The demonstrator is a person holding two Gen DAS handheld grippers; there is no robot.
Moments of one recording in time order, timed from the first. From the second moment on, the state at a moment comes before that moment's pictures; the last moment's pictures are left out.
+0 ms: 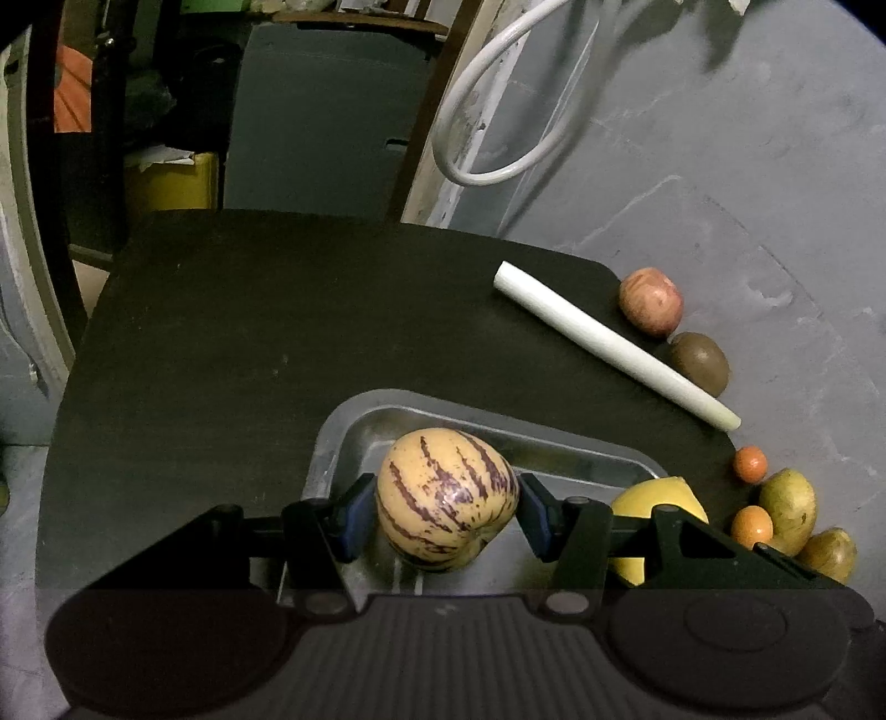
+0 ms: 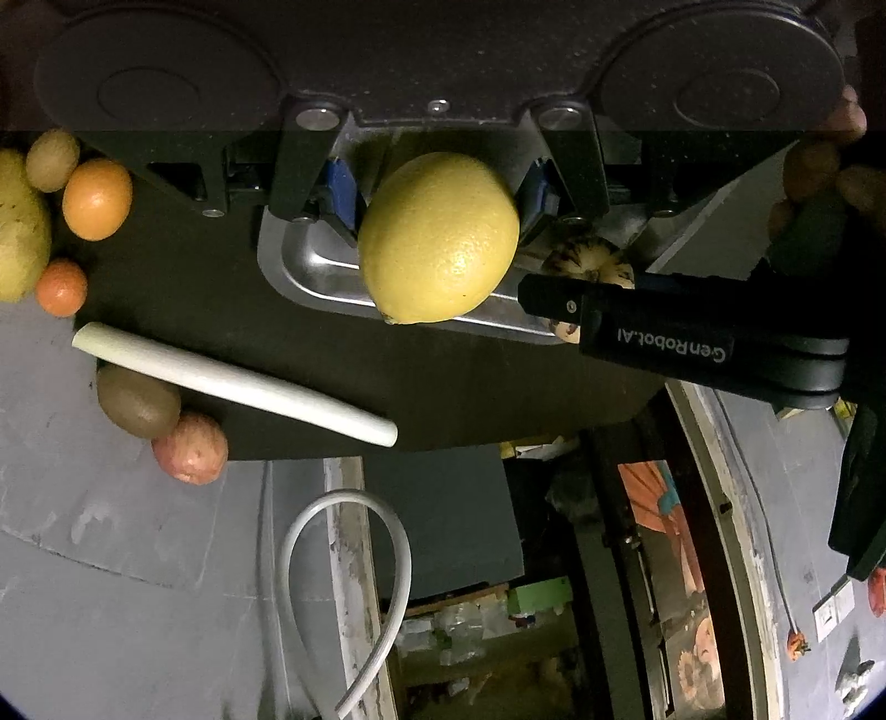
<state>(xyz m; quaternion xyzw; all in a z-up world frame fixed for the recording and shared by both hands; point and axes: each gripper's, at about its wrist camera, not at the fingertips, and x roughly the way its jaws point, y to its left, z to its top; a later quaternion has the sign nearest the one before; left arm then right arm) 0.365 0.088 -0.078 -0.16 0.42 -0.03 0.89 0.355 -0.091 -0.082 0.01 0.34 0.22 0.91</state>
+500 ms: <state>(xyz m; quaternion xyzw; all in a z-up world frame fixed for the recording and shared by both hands) 0.363 0.087 -0.071 -0.16 0.42 -0.03 0.89 0.350 -0.090 -0.084 0.01 0.35 0.20 0.91</state>
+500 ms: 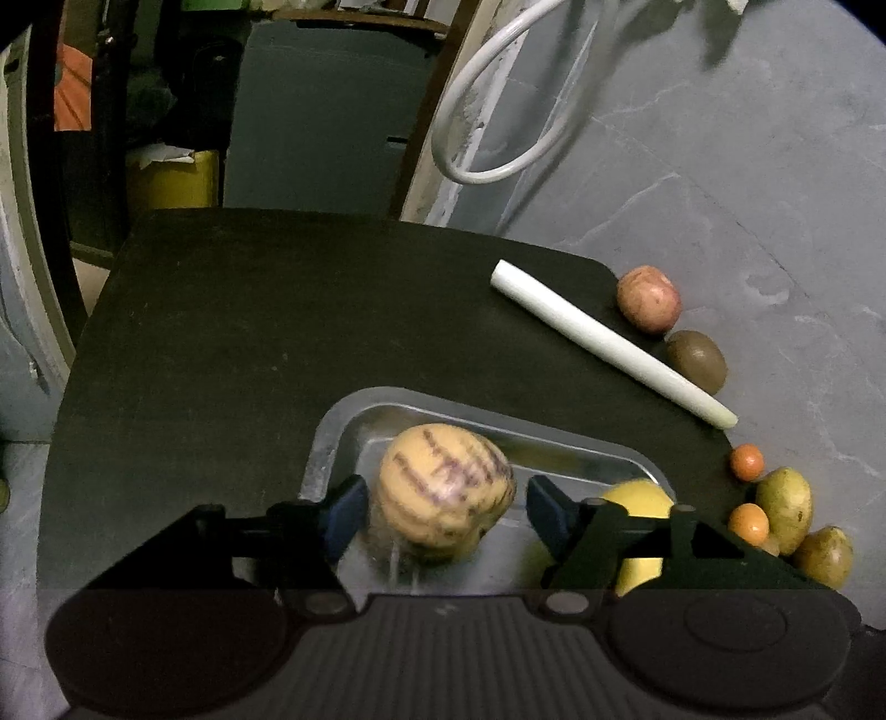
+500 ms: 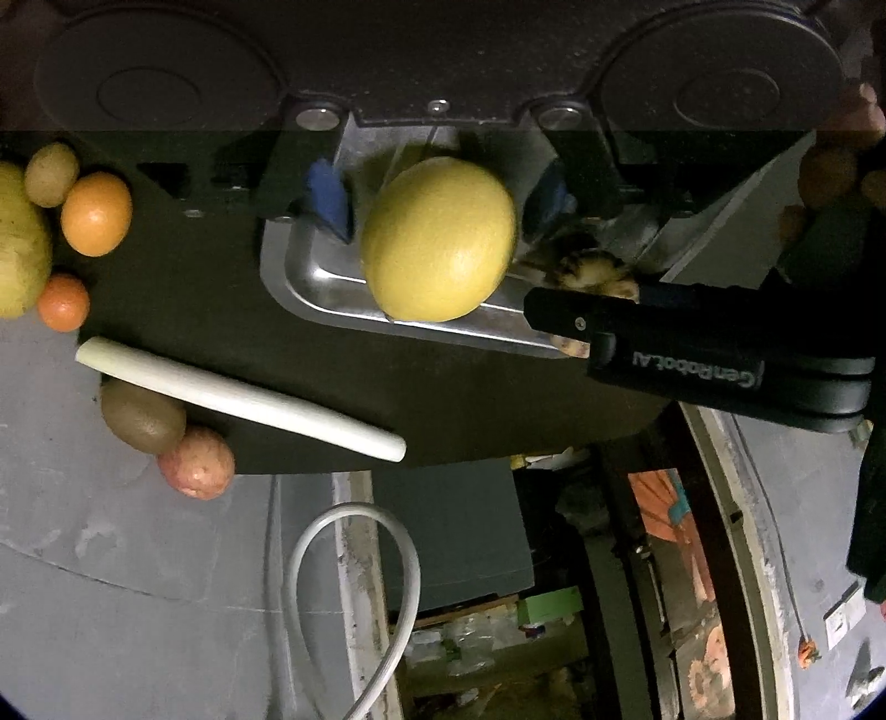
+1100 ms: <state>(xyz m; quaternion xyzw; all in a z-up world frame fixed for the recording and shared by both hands) 0.271 0.097 -0.023 -0.12 0.40 -0.07 0.91 0.246 -0.098 -0.043 0.04 0.32 0.14 0.94</state>
